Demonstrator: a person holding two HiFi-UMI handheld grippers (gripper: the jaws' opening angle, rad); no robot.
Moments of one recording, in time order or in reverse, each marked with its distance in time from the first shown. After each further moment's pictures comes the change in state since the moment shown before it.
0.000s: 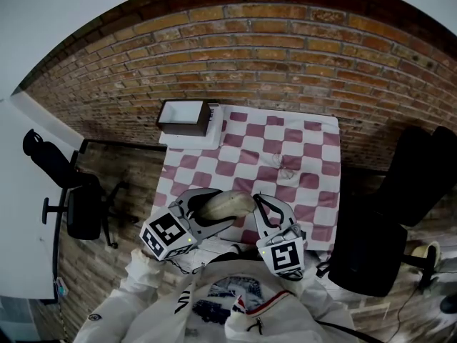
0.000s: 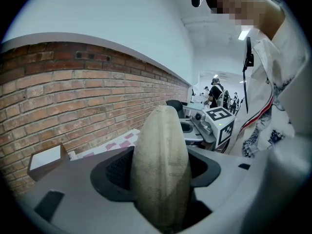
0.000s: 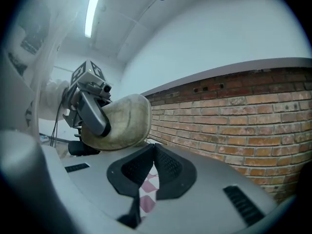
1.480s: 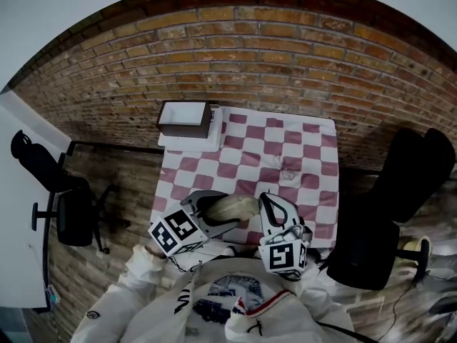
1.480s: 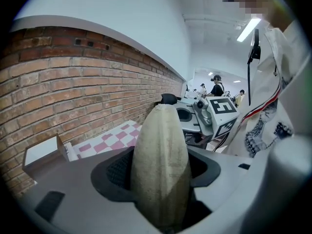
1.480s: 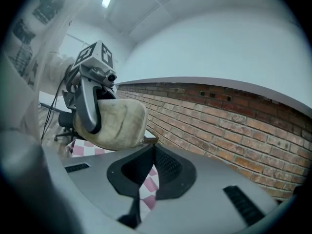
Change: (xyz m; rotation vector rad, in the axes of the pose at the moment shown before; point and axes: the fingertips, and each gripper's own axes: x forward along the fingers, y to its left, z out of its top) left arm -0.014 0.019 -0.037 -0.008 0.089 -0.097; right arm 0.024 0.014 0.002 -0.203 0.139 -0.131
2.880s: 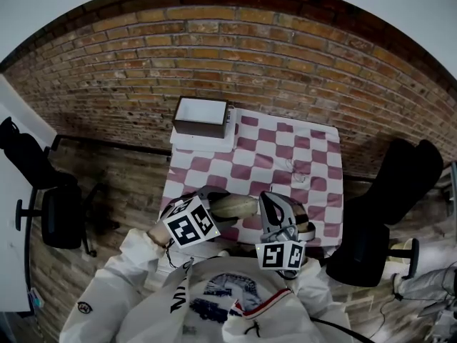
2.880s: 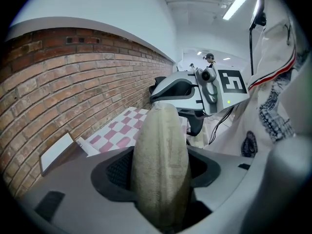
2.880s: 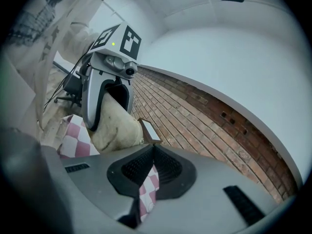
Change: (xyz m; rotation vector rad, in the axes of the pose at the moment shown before) left arm -0.051 0.049 -0.078 0.207 0.177 -0.019; right arm 0.053 0.078 0.038 -0.372 0.118 -0.038
